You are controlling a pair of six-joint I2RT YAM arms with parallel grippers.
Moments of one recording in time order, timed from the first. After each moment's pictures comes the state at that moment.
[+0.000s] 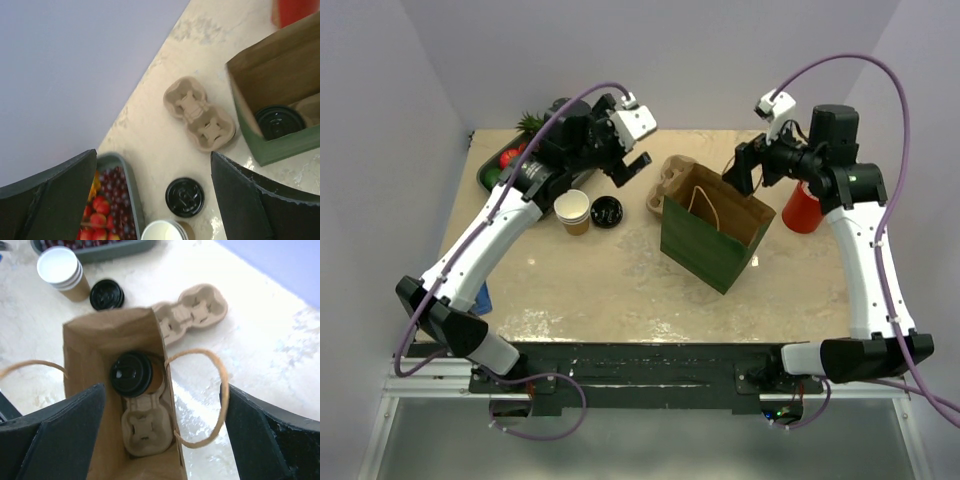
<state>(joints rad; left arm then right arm) -0.60 1.53 1.75 -0.51 0.17 0.54 0.10 1.34 1.64 -0.85 -0.53 -0.28</state>
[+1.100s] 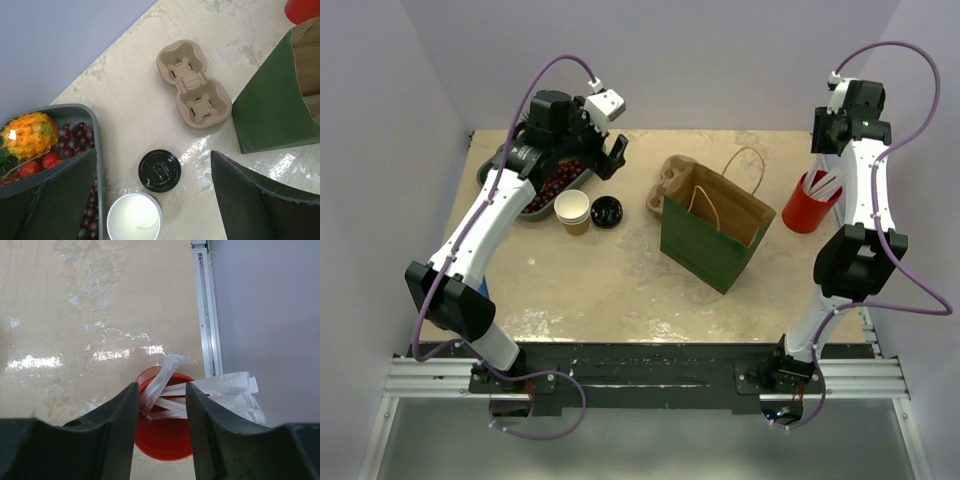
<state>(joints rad) -0.40 1.62 1.75 -0.58 0.29 0.29 -0.24 1.89 1.98 -0.77 0.02 -0.16</state>
